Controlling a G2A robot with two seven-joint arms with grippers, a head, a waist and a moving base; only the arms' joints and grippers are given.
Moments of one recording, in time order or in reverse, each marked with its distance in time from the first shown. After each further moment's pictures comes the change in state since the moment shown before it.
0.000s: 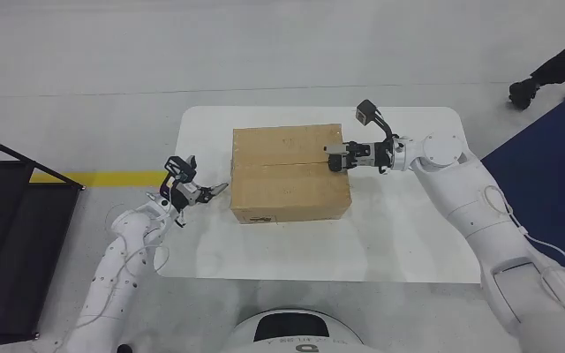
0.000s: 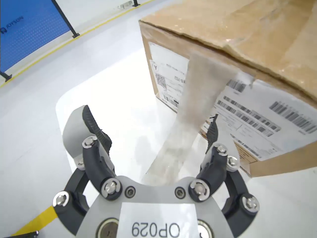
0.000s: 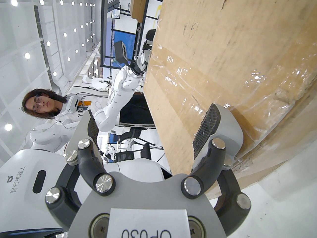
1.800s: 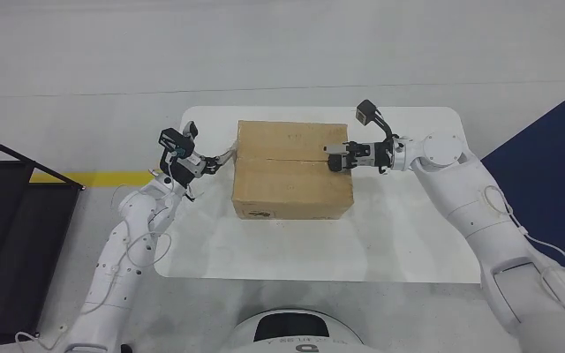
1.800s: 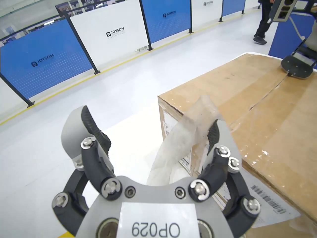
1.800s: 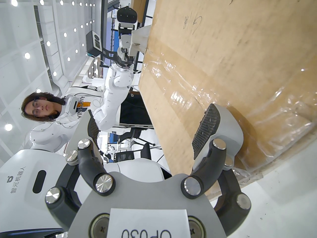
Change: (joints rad) left arm -0.073 -0.009 0.059 -0.147 -0.105 0.161 0.013; right arm 0.000 0.000 0.000 0.000 0.000 0.000 0.000
